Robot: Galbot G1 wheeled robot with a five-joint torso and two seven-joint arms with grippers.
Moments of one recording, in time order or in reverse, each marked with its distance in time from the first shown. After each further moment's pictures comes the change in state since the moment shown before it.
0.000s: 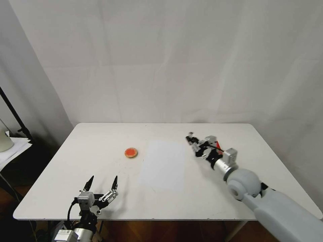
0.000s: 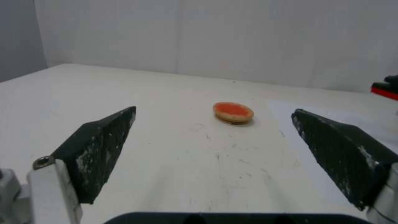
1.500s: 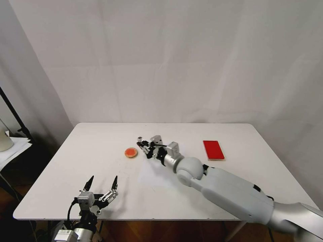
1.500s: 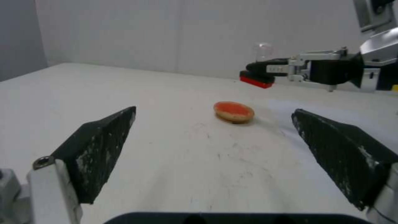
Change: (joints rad) left arm 0.000 0.000 0.000 0.000 0.000 0.000 0.000; right arm 0.419 0.329 -0.419 -0.306 0.055 -0.034 0.055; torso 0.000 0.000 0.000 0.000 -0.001
